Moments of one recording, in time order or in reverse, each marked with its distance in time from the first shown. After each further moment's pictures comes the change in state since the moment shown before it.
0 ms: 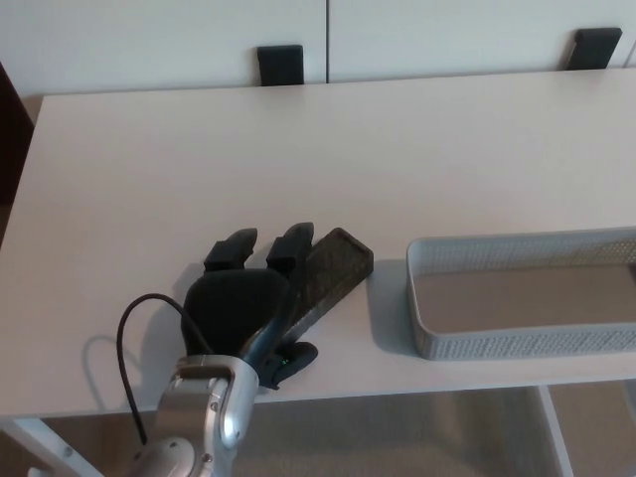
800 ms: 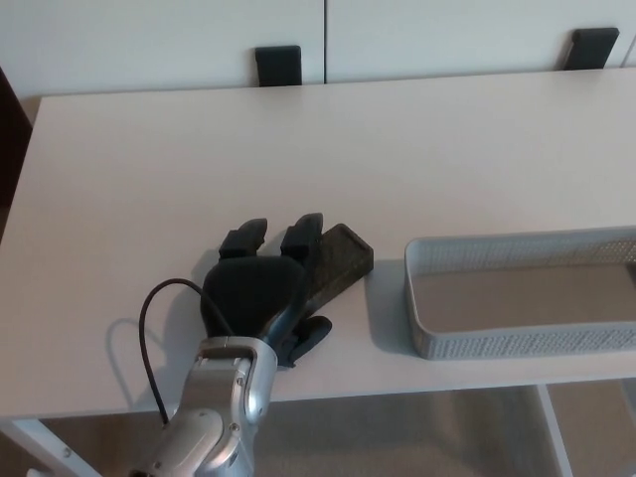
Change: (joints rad) left_arm -0.107 -0.057 -0.006 0.194 -0.008 -0.001 0.068; right_arm -0.009 -0.031 0.026 -0.027 -0.032 0.006 0.013
